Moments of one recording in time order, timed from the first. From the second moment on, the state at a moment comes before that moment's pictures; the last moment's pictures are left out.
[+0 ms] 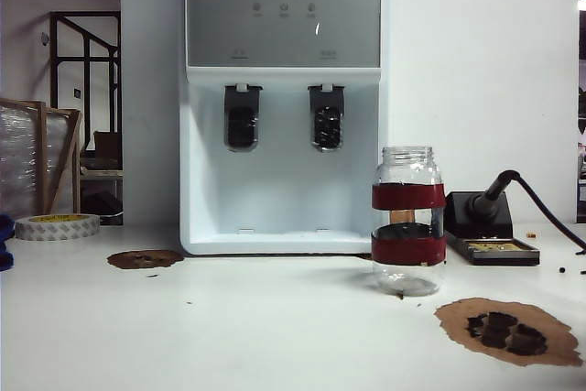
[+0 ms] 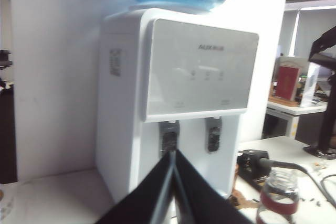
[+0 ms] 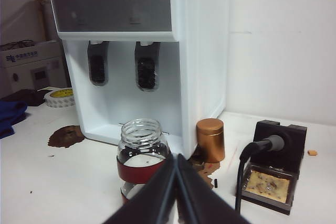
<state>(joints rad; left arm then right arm) -0.19 0.00 0.25 -0.05 0.29 -0.16 0.19 0.00 0.00 0.03 -0.25 0.03</state>
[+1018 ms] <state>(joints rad) -0.24 0.58 0.41 -0.08 0.49 -0.10 0.19 0.00 0.00 0.05 -0.32 0.03</state>
